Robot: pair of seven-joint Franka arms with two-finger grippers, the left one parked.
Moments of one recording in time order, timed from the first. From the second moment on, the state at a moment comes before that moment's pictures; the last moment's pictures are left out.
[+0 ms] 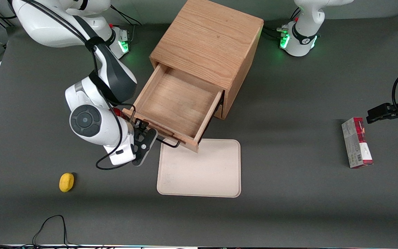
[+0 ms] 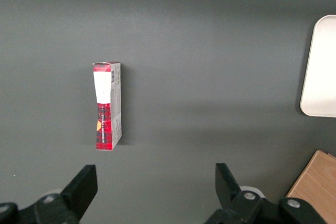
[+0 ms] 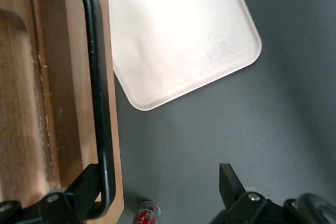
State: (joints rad) arm 0.13 0.60 0.38 -1.26 -0.13 1.73 -0.57
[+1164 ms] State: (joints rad) arm 0.10 0.15 0.01 -1.40 0.07 1.53 -0.18
